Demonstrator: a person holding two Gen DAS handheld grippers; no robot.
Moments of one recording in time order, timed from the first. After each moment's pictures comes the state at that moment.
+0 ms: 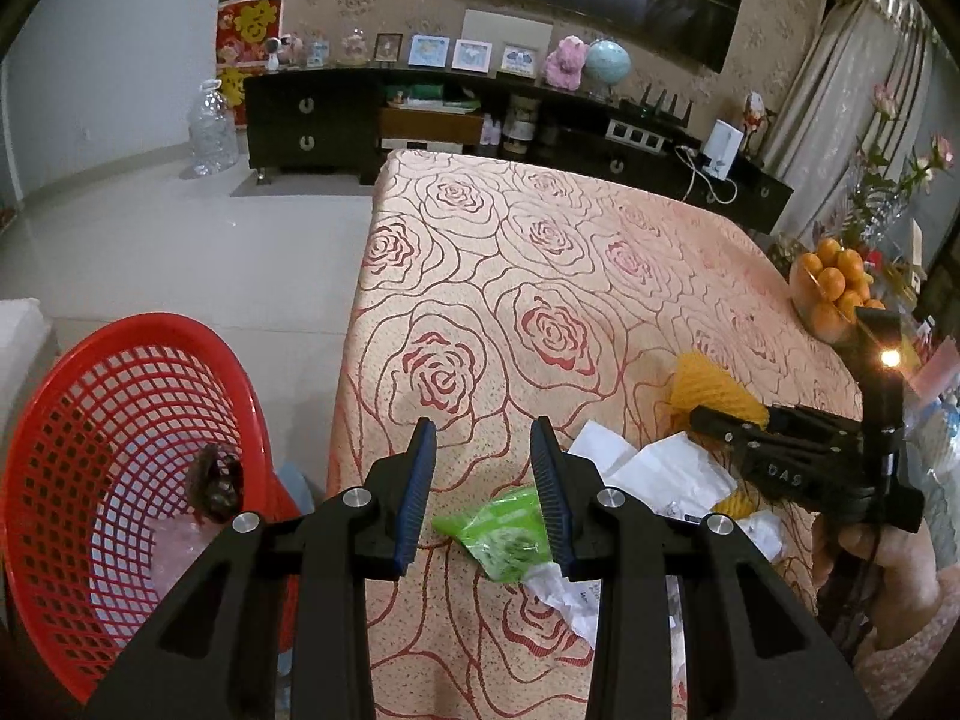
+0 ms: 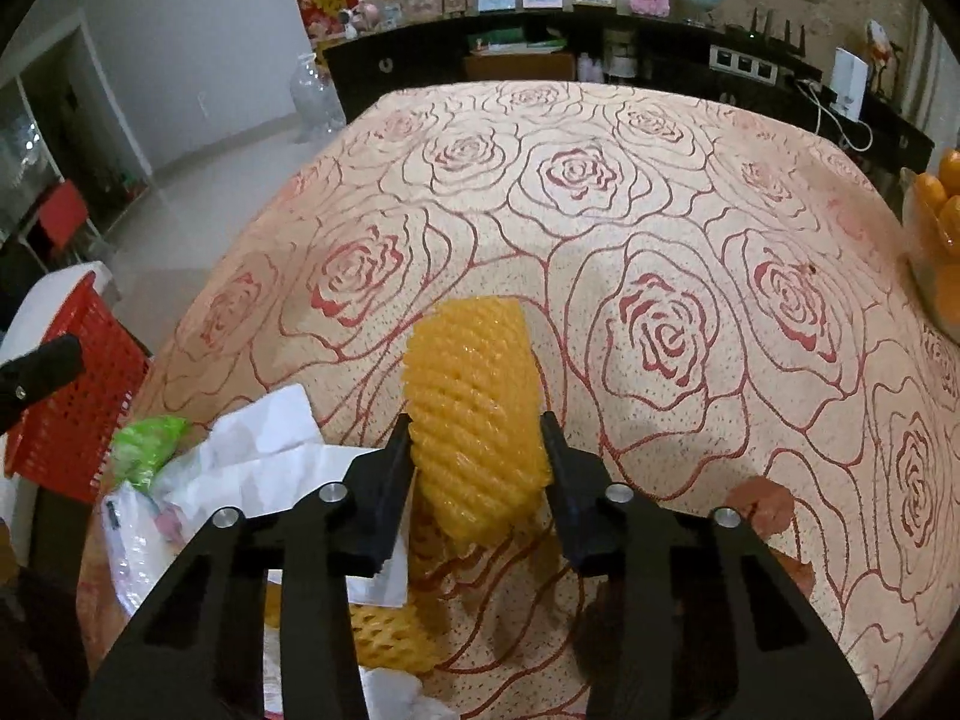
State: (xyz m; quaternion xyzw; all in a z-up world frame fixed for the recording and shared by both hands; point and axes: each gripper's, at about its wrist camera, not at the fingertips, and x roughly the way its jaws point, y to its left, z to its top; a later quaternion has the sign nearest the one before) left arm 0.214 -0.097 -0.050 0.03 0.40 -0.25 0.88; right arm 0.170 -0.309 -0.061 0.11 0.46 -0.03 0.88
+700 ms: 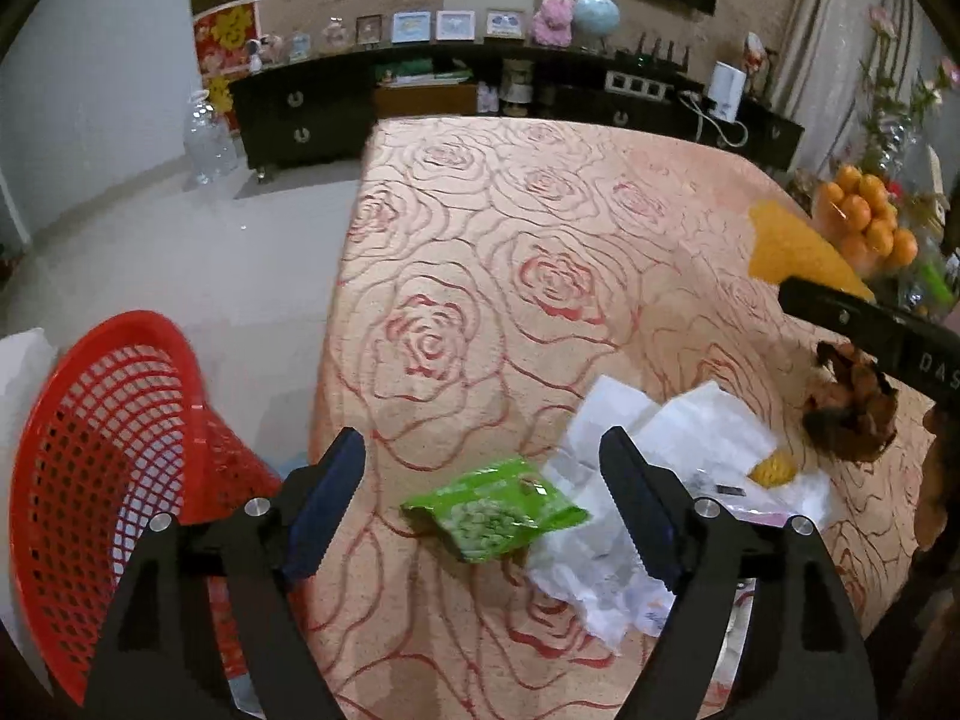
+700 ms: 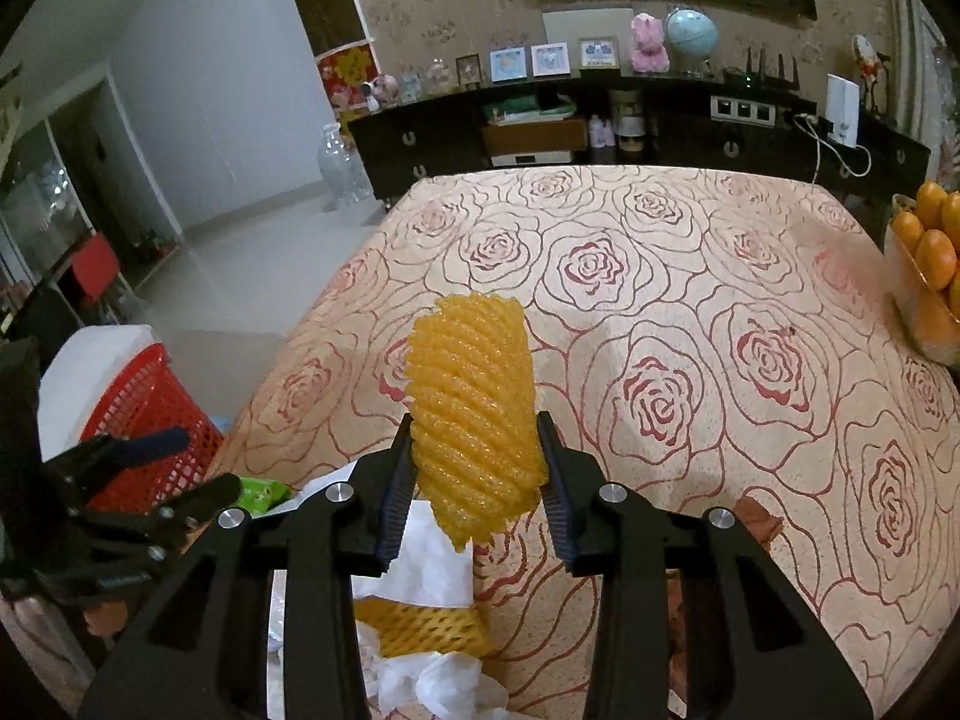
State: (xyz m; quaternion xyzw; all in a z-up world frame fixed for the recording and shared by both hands) left arm 0.210 -0.129 -0.076 0.10 0.43 -0.25 0.86; right arm 0.151 -0.308 -0.009 0.14 0.38 -0.02 0.91
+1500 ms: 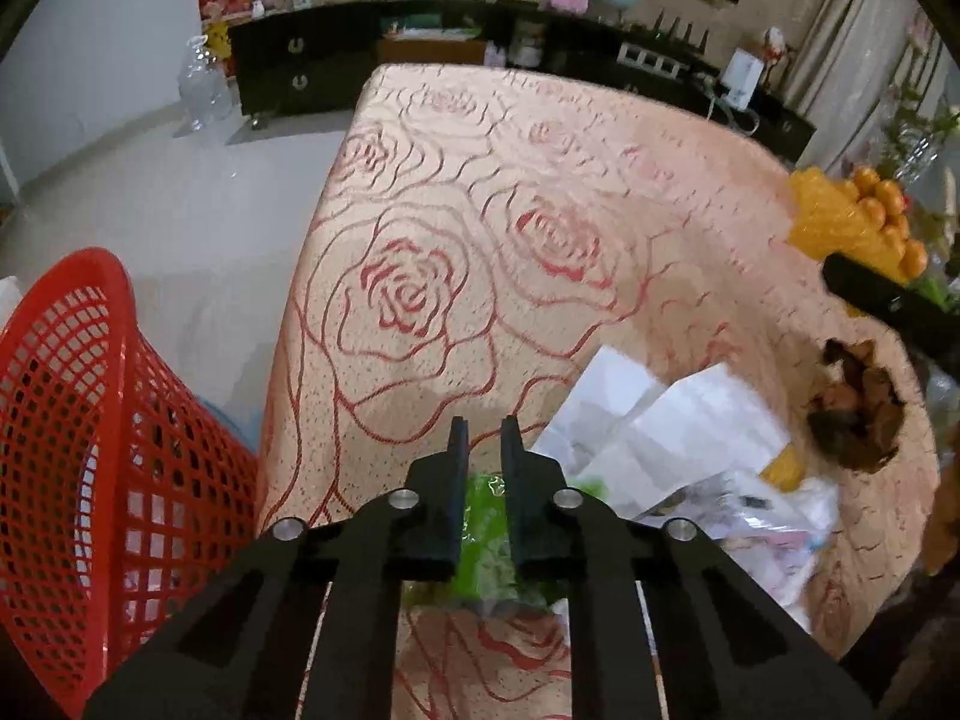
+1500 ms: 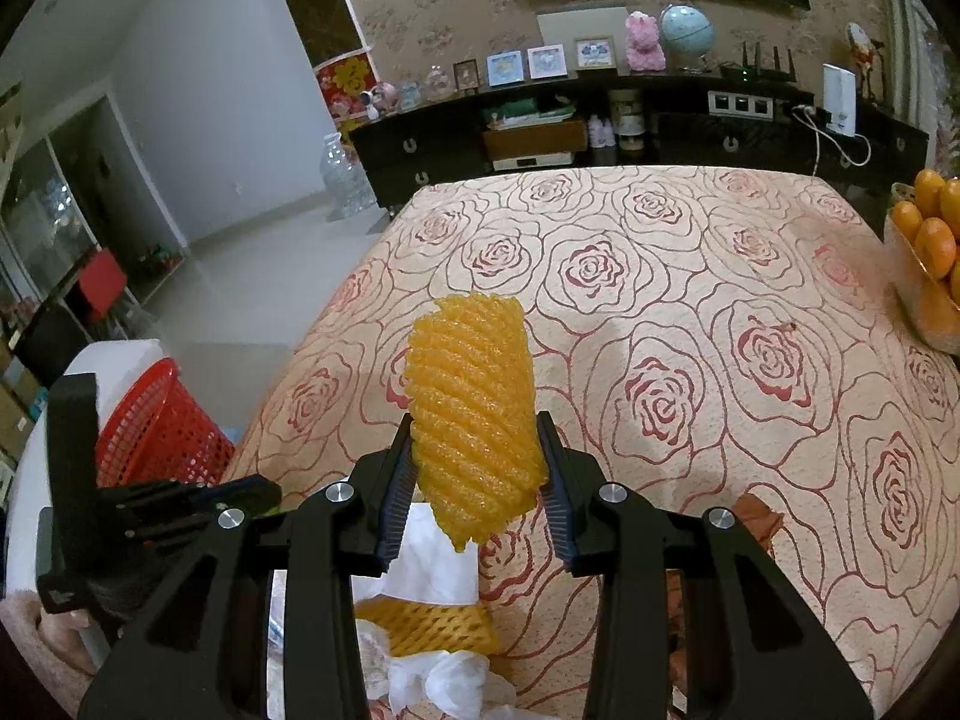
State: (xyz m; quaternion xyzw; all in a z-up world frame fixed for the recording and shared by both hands) left arm 0.224 -0.132 -0.096 0.07 0.47 -0.24 0.85; right arm 0.149 -0.312 -0.006 0.16 0.38 -0.01 0.91
